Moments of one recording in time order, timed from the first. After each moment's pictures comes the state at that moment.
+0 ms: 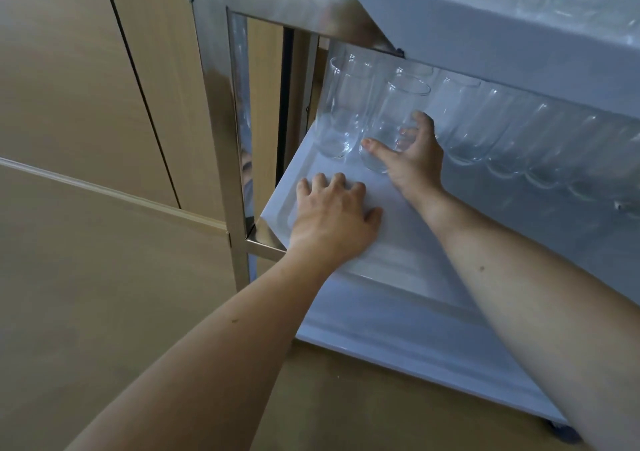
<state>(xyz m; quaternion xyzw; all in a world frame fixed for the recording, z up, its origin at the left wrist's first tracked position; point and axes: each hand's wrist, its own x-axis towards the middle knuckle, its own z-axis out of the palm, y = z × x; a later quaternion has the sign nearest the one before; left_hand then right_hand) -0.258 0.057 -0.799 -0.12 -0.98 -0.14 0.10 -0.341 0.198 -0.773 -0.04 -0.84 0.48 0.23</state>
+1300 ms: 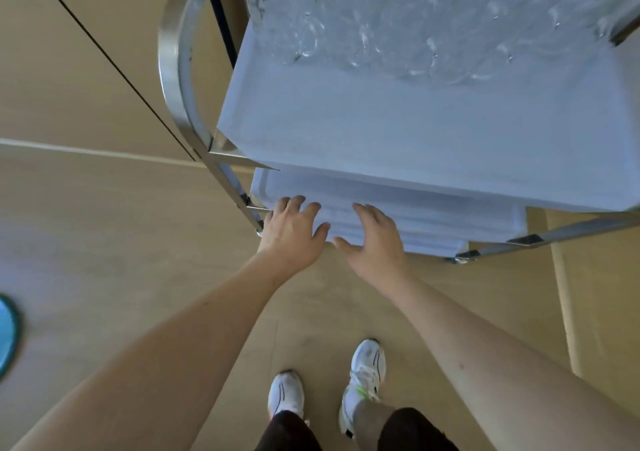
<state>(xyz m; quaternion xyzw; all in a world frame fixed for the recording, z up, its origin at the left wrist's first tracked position) -0.098 0.059 -0.577 -0.10 -0.97 -0.17 -0.17 -0.051 0.224 -0.582 -0.10 -0.94 0.31 -0.12</state>
